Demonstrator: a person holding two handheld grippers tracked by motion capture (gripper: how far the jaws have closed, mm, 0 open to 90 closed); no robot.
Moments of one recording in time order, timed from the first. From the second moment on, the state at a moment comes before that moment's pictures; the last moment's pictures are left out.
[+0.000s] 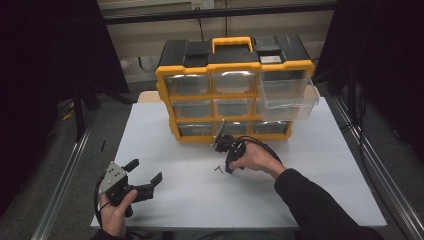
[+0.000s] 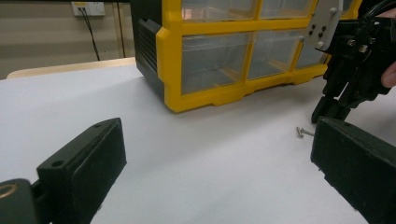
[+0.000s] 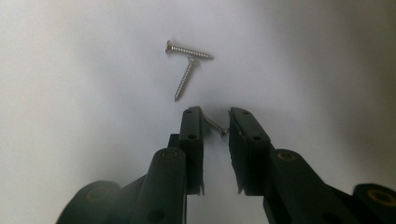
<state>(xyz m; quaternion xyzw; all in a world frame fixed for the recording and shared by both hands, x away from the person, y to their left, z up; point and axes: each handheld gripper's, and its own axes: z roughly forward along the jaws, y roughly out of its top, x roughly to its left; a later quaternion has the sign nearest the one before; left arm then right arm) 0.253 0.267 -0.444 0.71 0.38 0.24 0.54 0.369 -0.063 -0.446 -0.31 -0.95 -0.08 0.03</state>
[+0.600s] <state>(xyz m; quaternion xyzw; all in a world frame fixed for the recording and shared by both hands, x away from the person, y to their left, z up) 0.253 0.267 -0.445 0.71 0.38 0.24 0.55 0.368 -0.055 -0.448 -0.26 -0.96 -0.09 0.03</state>
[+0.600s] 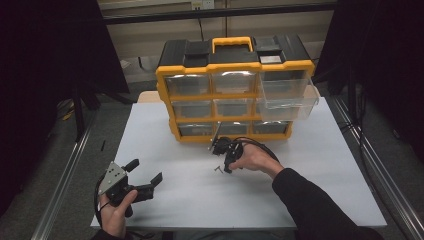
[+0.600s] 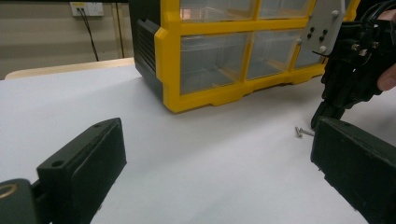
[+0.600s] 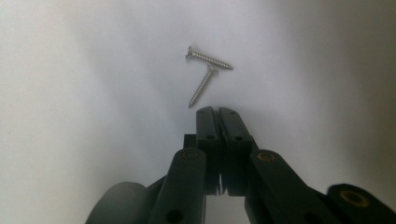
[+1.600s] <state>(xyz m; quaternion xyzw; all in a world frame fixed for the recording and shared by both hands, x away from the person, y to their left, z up) 0.253 0.267 -0.445 0.71 0.38 0.24 0.54 0.363 -0.060 -0.414 -0.29 -0.95 -0.14 0.05</state>
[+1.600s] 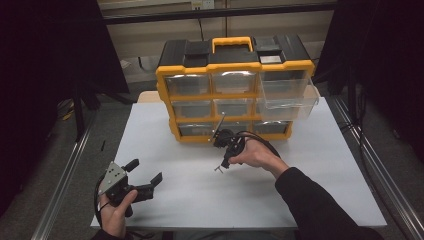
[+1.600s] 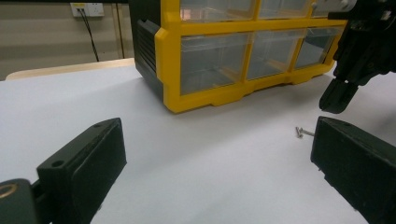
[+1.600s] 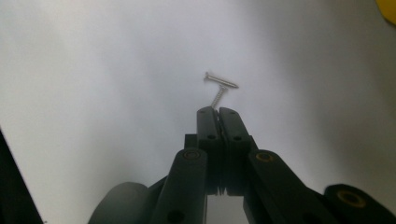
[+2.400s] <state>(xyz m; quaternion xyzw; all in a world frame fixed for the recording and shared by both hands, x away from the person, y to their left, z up) 0.253 0.267 -0.445 0.71 0.38 0.24 0.54 0.354 -0.063 -0.360 -0.27 -0.94 -0.20 0.03</state>
